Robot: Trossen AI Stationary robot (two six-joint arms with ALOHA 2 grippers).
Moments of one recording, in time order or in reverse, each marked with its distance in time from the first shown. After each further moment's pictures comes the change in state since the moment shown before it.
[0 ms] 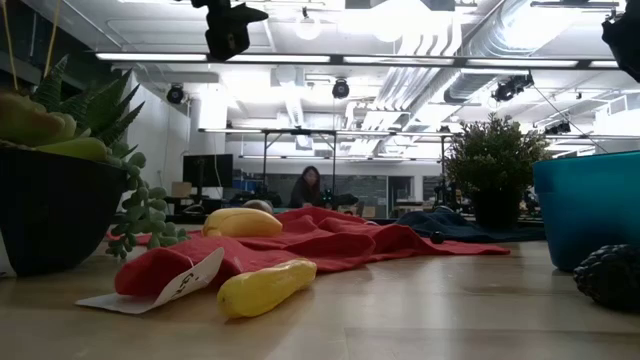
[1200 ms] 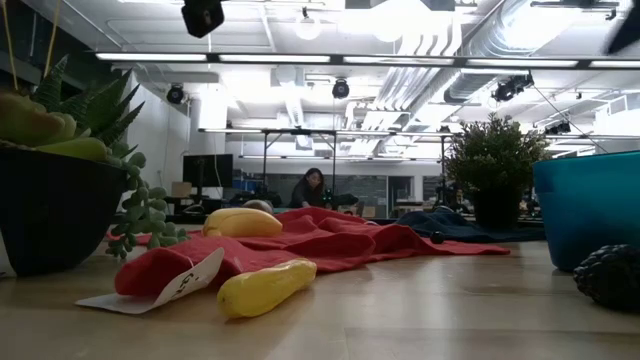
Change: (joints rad) left arm 0.001 -0.176 -0.001 -0.071 -0.143 0.015; right arm -0.003 -0.317 0.077 -0.198 0.464 -0.121
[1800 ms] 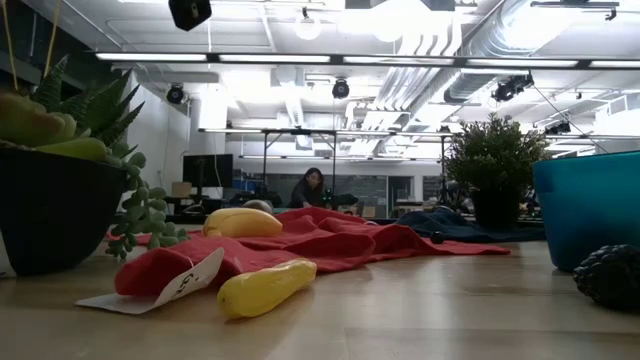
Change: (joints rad) left arm 0.000 -0.063 0.001 -0.033 -0.018 -0.034; right arm 0.000 -0.352 0.000 0.004 0.265 -0.331
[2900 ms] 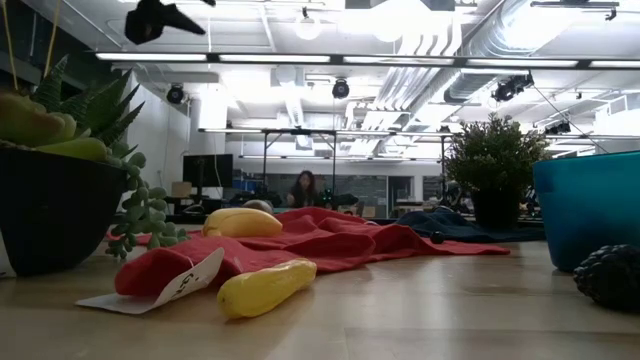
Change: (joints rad) left arm 0.000 -0.082 -0.005 -0.204 -0.468 -0.347; right arm 0.000 -0.420 0.000 0.089 0.115 -0.501
